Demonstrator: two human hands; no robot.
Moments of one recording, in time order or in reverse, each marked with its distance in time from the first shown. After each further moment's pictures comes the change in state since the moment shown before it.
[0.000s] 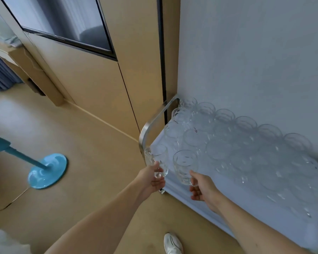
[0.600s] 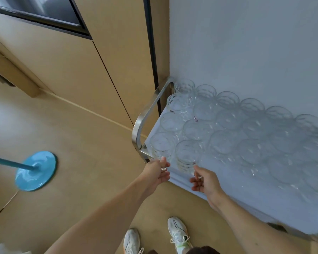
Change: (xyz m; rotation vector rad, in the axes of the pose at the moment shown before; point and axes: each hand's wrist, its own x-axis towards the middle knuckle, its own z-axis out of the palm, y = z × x) left_hand 0.069 0.014 0.015 0.208 -0.075 0.023; right_hand 0.058 0.016 0.014 0.224 0.117 -0.028
